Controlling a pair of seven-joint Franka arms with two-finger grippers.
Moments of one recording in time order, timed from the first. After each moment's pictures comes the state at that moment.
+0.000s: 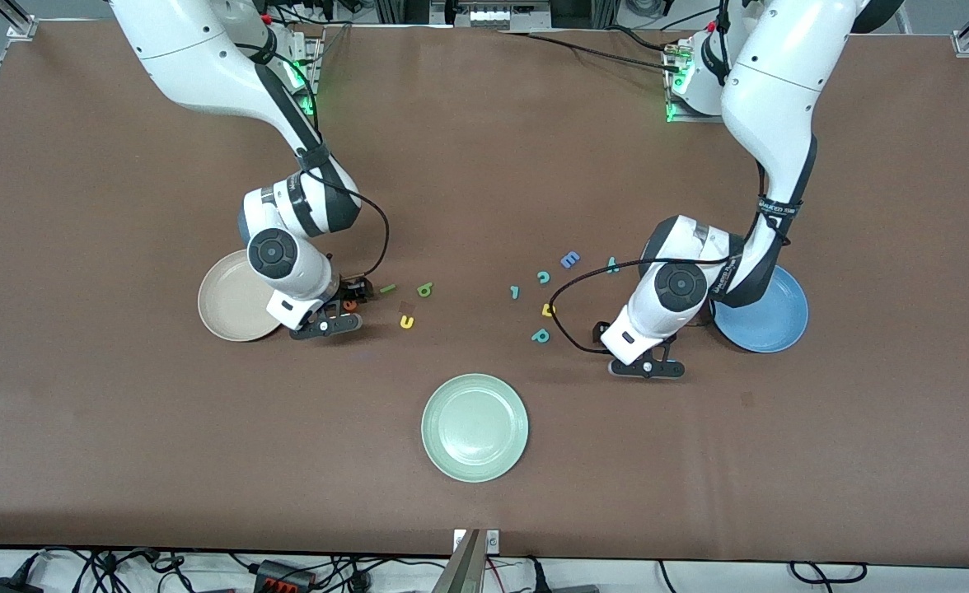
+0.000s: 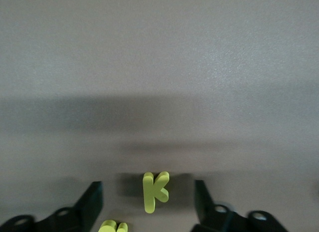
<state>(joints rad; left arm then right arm) -0.31 0.70 -0.07 -1.71 0.06 2.39 -0.39 0.39 0.59 0.01 -1.94 0.05 2.44 0.15</state>
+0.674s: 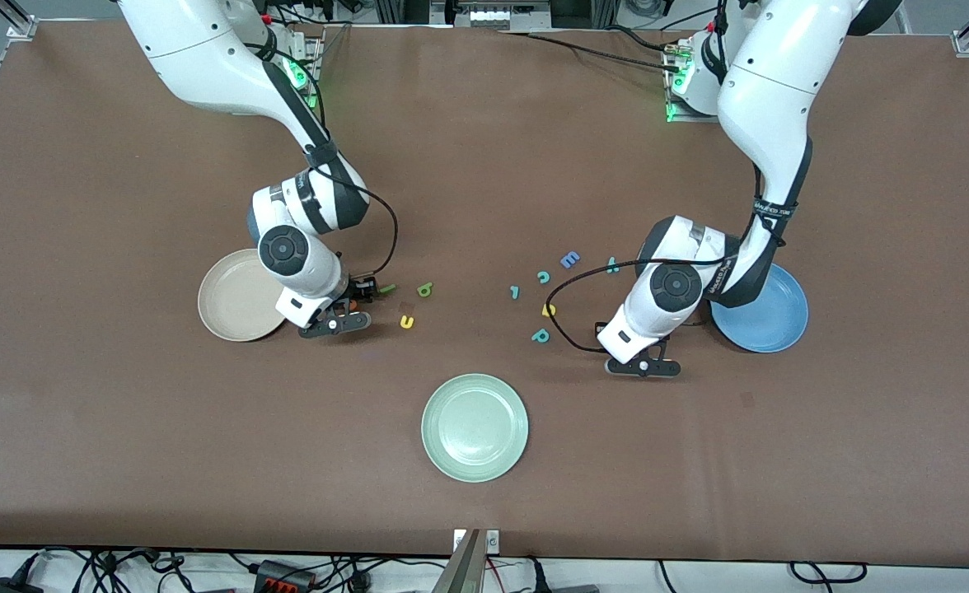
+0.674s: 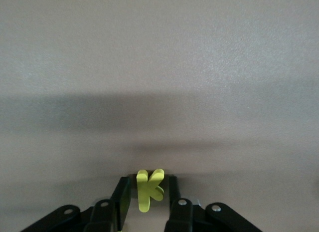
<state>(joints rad) -0.32 0.71 -0.07 -1.71 0.06 2.39 -0.39 0.41 0.59 0.01 -1.92 0.05 2.44 0.17</state>
